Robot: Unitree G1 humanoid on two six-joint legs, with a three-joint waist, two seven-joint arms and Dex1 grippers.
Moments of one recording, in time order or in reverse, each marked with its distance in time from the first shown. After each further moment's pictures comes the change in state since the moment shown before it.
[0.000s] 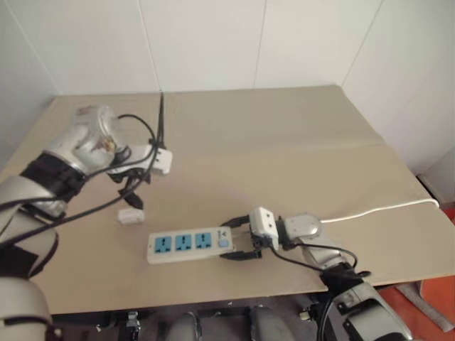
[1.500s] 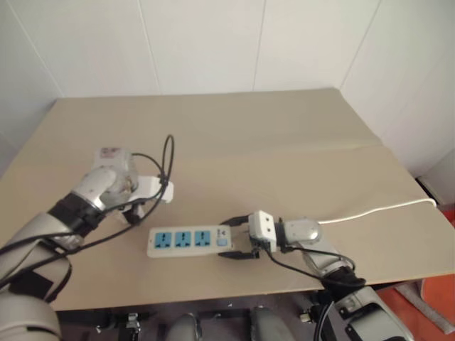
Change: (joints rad) left arm 0.296 -0.092 0.178 -0.100 0.396 0.149 0.044; right arm 0.022 -0.012 0.020 -0.012 -0.023 -0.046 -0.087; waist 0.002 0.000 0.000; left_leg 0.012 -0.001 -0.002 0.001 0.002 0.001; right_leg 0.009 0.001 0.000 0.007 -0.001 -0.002
